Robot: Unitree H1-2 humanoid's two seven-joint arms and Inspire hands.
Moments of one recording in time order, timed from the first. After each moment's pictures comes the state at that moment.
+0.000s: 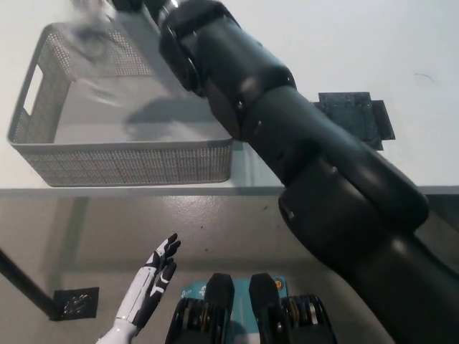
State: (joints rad) left_arm -0.08 0.12 -0.11 0.35 0.19 -0.41 -0.02; right_arm -1.59 0.19 0.50 1.47 -0.89 -0.10 -0.40
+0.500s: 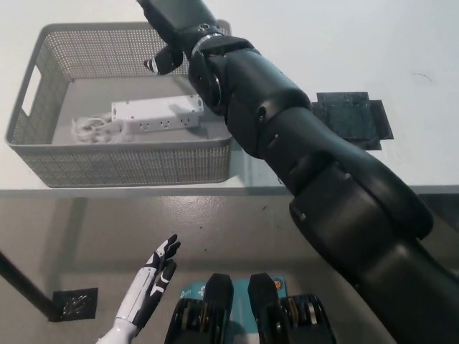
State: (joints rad) left_arm -0.08 0.12 -0.11 0.35 0.19 -0.39 -0.02; right_arm -1.55 0.18 0.36 1.50 -0.80 -0.07 -0.07
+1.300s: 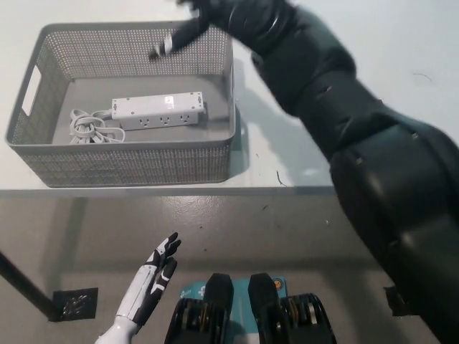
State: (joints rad) left_arm -0.09 0.12 -0.11 0.35 0.19 -0.39 -0.03; right_arm -1.59 0.06 -0.10 1.37 -0.48 0.01 0.30
